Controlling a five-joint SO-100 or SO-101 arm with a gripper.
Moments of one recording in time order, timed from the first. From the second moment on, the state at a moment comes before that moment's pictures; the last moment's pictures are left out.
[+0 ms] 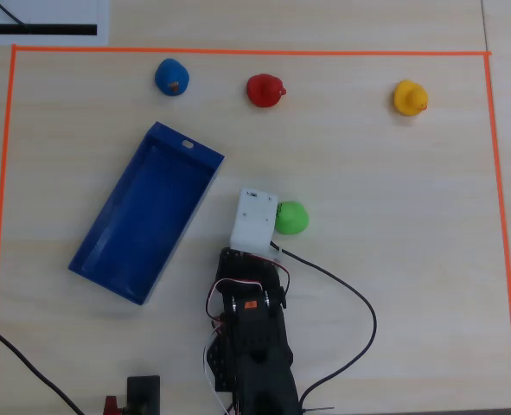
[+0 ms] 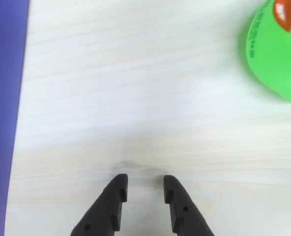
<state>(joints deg) -3.4 190.1 178.4 73.3 -66.8</state>
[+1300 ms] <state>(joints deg) -3.4 190.1 178.4 73.3 -66.8</state>
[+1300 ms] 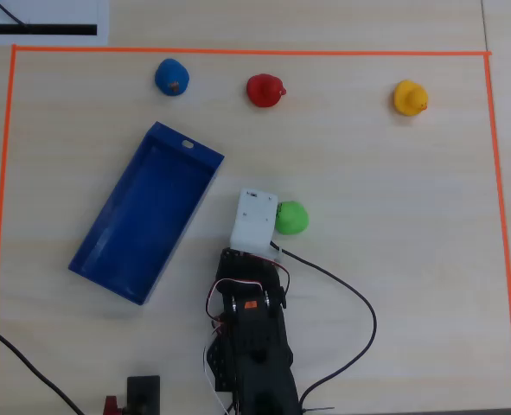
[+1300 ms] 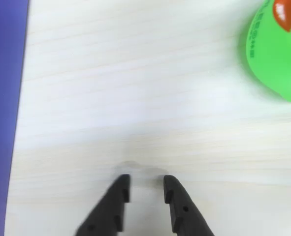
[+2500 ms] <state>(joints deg) -5.4 70.0 54.5 69.9 -62.8</state>
